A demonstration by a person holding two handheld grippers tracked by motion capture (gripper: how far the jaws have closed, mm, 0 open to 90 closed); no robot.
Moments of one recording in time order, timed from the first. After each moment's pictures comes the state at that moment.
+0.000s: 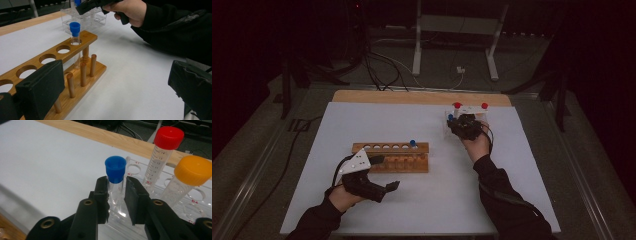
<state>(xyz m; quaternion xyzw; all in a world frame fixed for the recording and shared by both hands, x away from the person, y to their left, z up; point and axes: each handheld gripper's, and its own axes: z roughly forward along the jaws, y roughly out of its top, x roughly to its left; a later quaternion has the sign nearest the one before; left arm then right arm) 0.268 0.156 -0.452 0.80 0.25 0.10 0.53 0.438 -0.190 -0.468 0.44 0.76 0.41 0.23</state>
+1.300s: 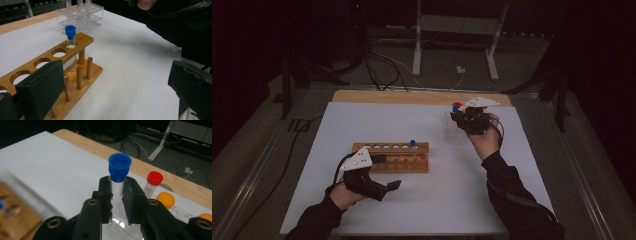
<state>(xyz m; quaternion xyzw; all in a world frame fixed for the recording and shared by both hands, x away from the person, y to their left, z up) 0.272 0.152 -0.445 0.80 0.24 0.09 0.53 0.410 -0.195 -0.406 0.39 0.77 0.43 0.25</state>
